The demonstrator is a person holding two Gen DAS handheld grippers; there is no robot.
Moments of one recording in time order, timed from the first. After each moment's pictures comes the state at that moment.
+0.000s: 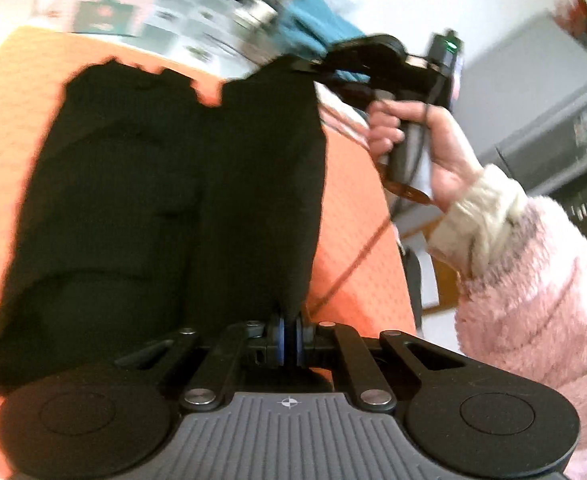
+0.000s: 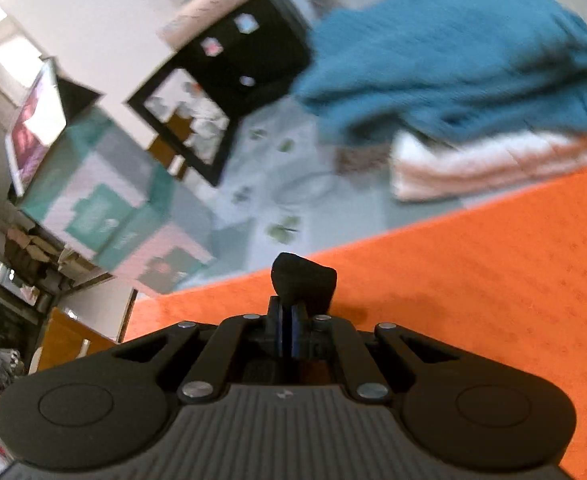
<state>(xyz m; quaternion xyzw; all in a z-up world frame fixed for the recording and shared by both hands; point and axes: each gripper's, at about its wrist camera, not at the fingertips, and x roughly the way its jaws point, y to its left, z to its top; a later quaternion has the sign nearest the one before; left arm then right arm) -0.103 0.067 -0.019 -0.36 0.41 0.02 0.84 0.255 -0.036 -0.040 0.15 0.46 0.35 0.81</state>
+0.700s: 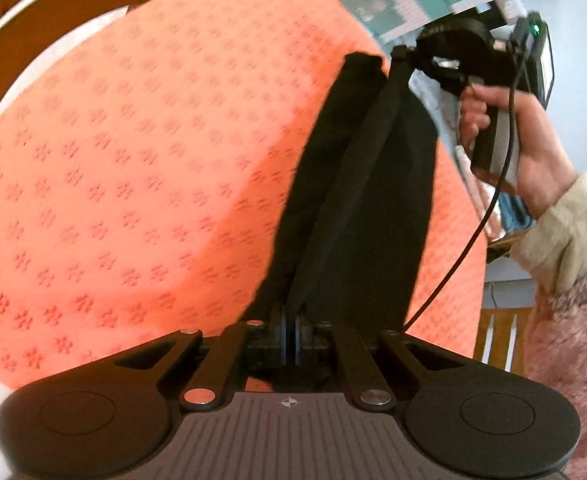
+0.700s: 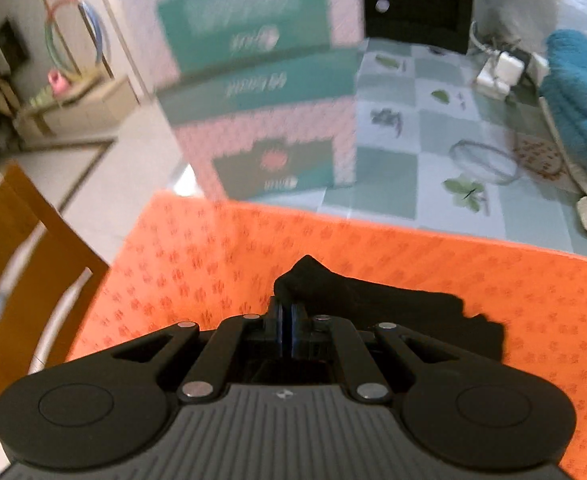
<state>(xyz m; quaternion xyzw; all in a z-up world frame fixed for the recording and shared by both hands) -0.222 0.222 -0.123 -0.52 0.42 0.15 0.73 0.155 0.243 -0.074 -0.10 0.47 0.35 0.80</state>
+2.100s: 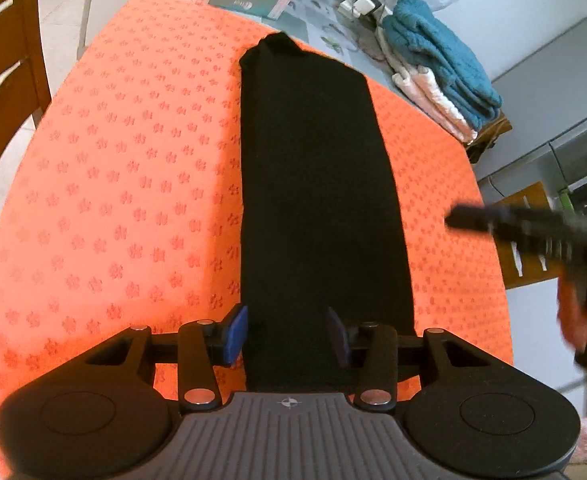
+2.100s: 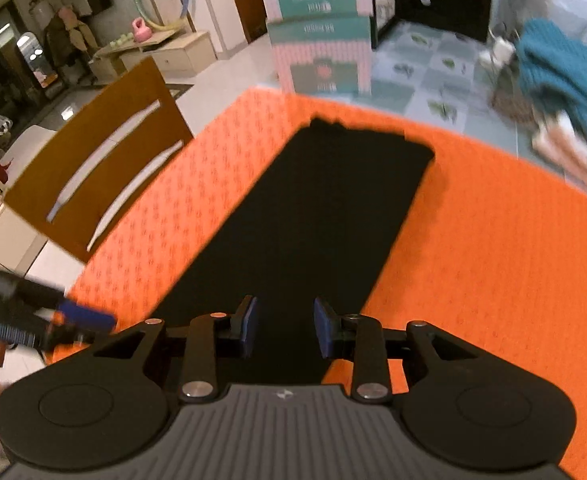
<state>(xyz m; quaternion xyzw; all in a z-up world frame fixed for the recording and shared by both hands) -0.188 0.226 -0.087 -0.33 0.47 0.05 0.82 0.003 0.020 -0.016 -0.14 0.48 0.45 0.74</state>
